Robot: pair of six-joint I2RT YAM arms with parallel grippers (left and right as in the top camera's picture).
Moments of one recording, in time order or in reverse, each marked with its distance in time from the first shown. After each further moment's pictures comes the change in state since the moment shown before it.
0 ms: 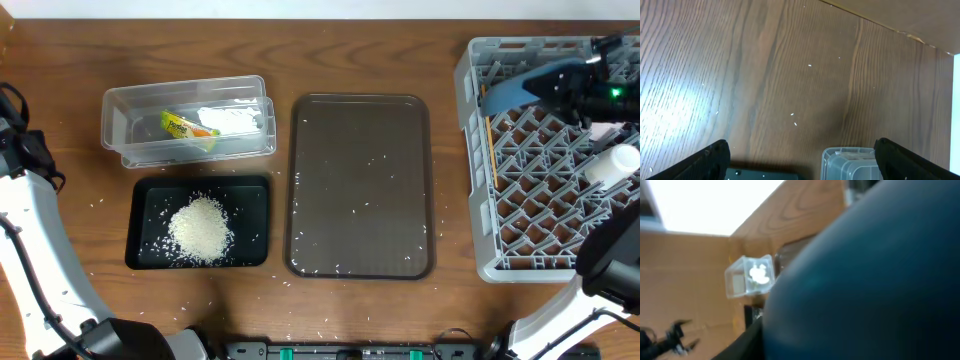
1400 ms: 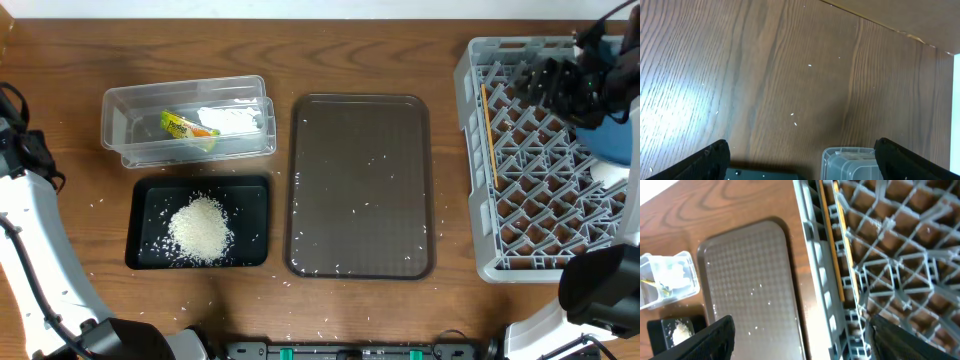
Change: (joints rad) left arm 0.000 0.000 0.000 0.000 0.000 0.000; right arm 0.183 -0.168 0.078 -0.074 0.518 0.067
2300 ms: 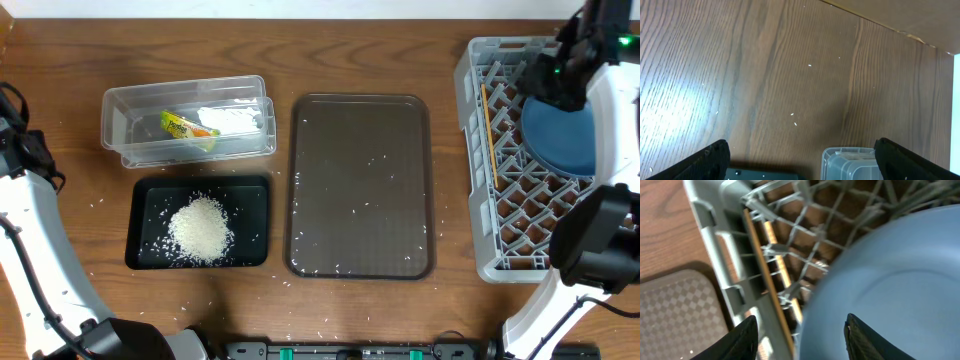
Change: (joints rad) left arm 0.000 0.000 0.000 0.000 0.000 0.000; right arm 0.079 0.210 0.006 0.213 0.325 0.089
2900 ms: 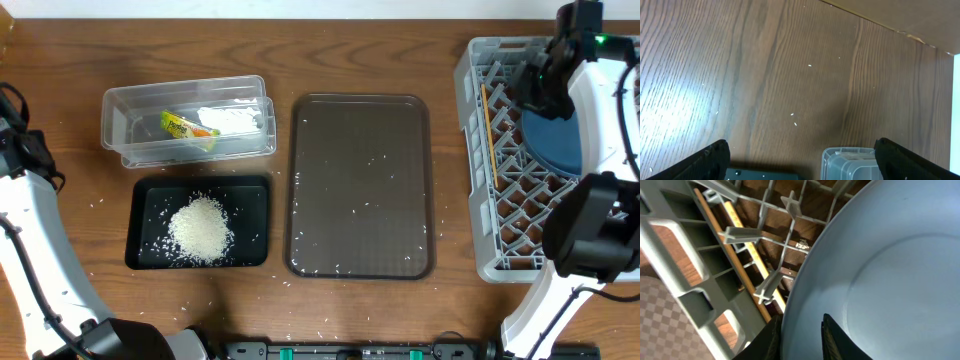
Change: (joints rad) left arm 0.000 0.000 0.000 0.000 0.000 0.000; right arm 0.035 0.061 0.000 -0.061 0.142 0.122
